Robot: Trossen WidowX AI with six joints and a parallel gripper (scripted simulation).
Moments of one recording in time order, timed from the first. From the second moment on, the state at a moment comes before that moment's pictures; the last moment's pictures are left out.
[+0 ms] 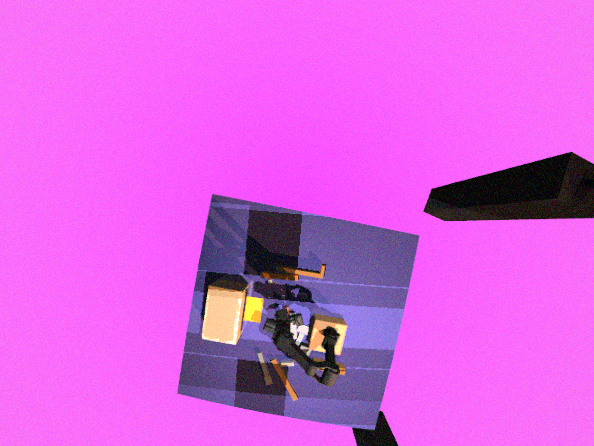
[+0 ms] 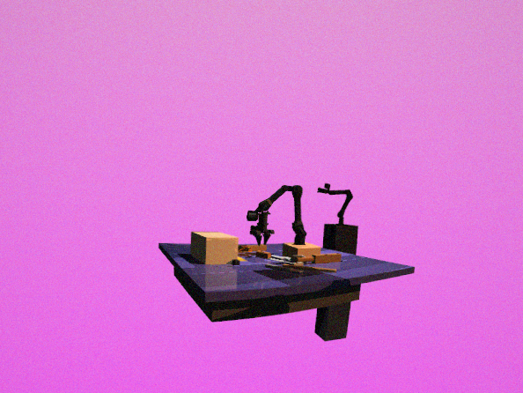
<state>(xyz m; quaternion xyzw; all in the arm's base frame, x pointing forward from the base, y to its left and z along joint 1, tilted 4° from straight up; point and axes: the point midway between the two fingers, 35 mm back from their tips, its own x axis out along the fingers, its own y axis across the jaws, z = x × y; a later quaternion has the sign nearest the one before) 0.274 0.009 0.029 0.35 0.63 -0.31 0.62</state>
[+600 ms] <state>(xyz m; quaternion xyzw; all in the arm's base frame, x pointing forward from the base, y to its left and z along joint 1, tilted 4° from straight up) 0.274 0.009 0.031 0.31 0.65 -0.27 0.64</state>
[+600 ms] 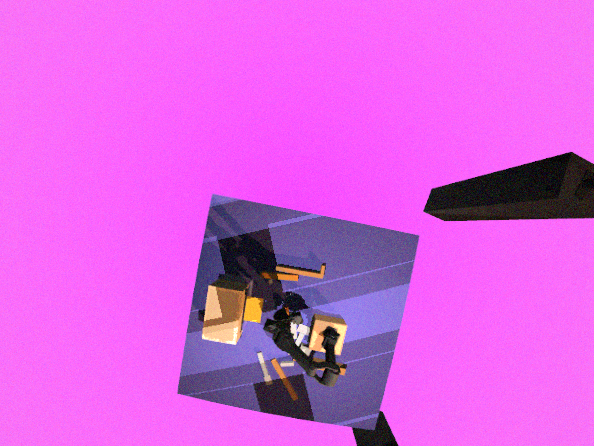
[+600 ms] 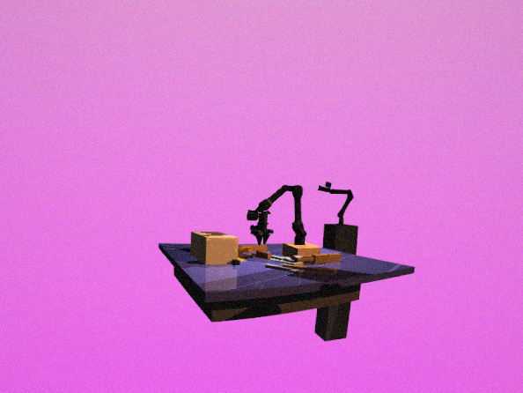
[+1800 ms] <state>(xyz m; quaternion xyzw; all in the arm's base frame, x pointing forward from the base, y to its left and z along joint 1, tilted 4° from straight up) 0.274 0.009 0.032 0.22 0.68 -0.17 0.68</state>
